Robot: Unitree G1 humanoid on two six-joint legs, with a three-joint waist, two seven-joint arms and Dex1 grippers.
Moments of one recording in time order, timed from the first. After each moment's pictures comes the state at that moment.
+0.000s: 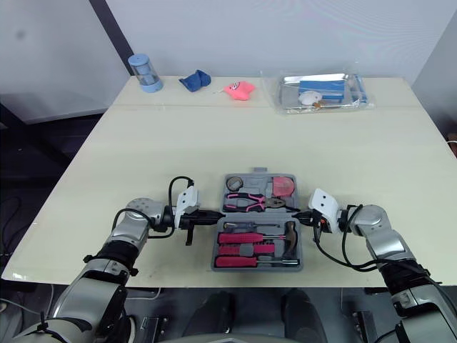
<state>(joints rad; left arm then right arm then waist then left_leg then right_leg) -0.54 0.46 -0.13 0.81 -0.07 -0.25 -1.38 -0.34 -0.58 0.22 0.27 0.10 0.12 1.08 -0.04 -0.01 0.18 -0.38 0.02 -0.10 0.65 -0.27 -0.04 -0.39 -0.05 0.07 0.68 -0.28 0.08</state>
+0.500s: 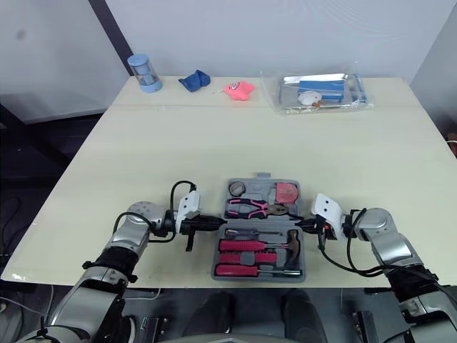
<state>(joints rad) -0.46 0.46 -0.15 0.66 -0.07 -0.17 -1.40 -0.28 -0.63 0.21 0.18 0.12 0.19 1.13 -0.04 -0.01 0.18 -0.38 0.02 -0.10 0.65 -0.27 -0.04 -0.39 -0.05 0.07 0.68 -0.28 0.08</state>
